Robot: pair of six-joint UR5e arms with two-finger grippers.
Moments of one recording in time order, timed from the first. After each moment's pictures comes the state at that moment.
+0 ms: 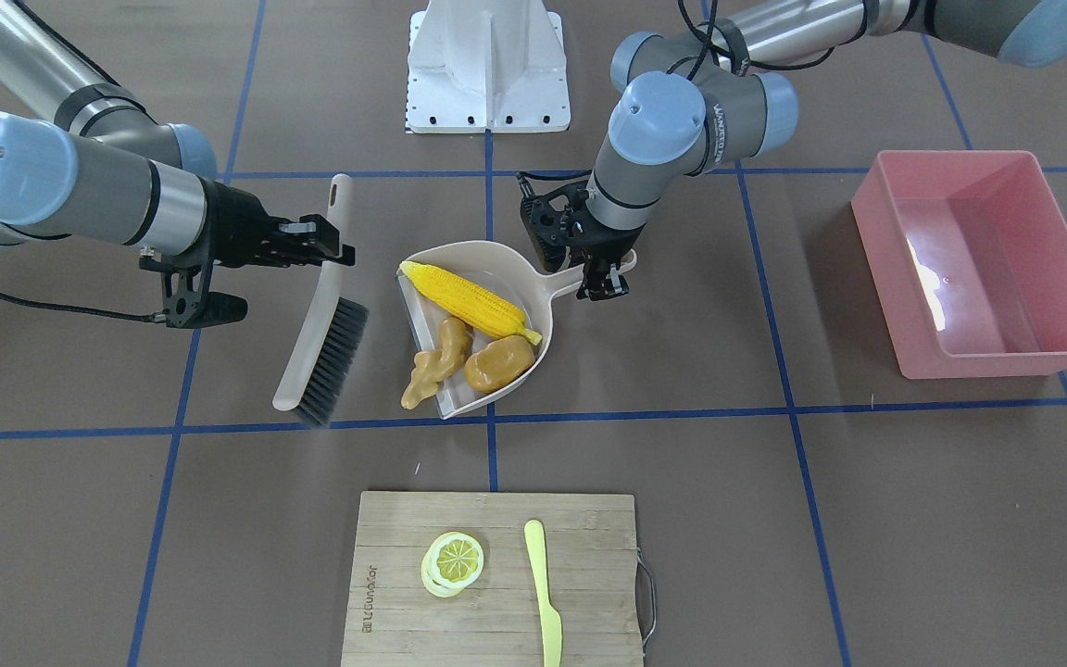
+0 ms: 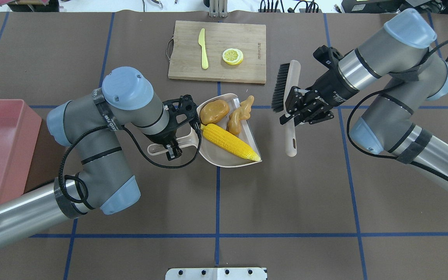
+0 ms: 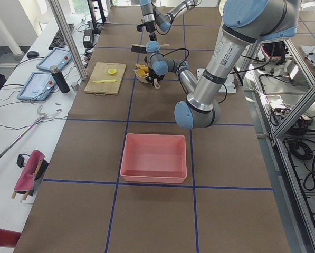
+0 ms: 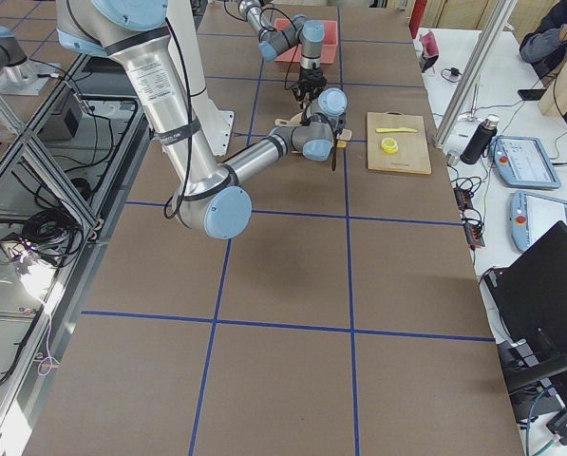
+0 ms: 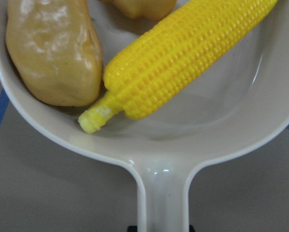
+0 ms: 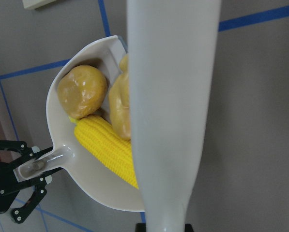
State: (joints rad) left arm -0.59 -2.20 -1.63 -1.74 -2.02 0.03; right arm 0.89 -1.13 1.56 -0.79 2.63 1.46
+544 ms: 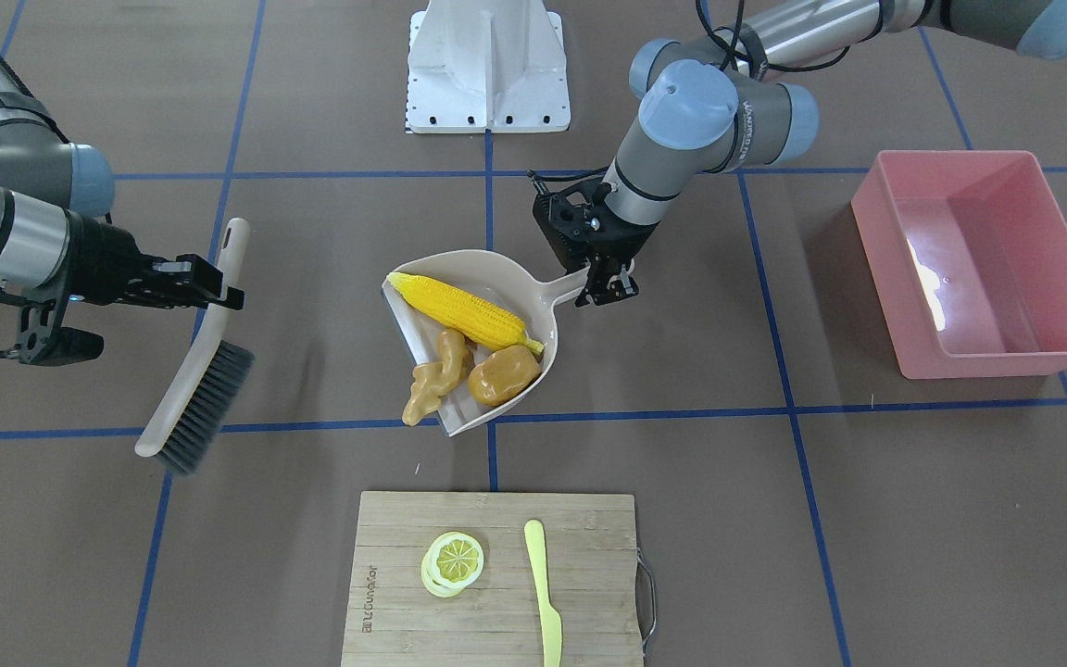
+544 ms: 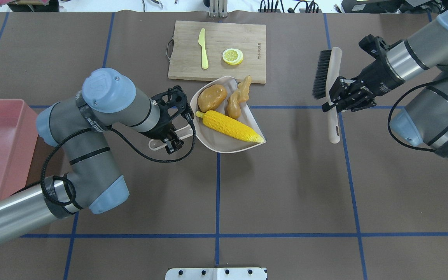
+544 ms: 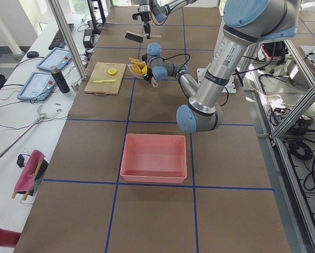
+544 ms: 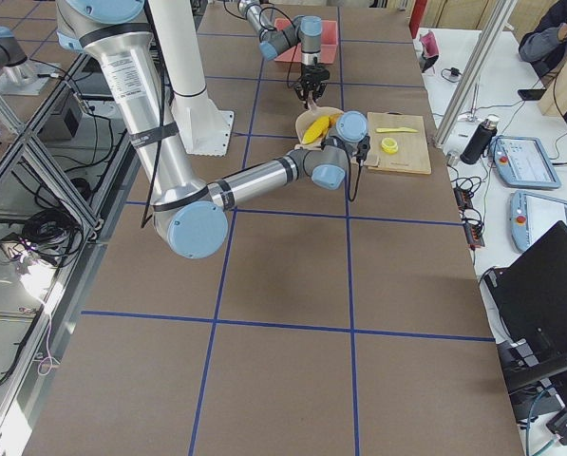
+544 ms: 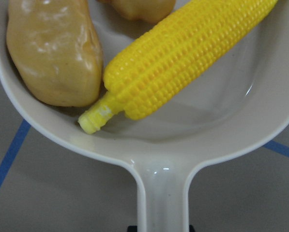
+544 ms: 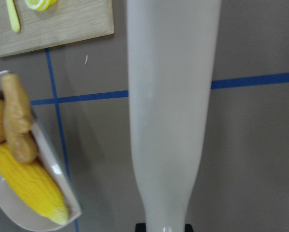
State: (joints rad) left arm -0.61 -2.13 -1.66 -1.95 -1.98 -0.13; right arm 1.02 -1.25 1.54 -0.86 2.64 1.20
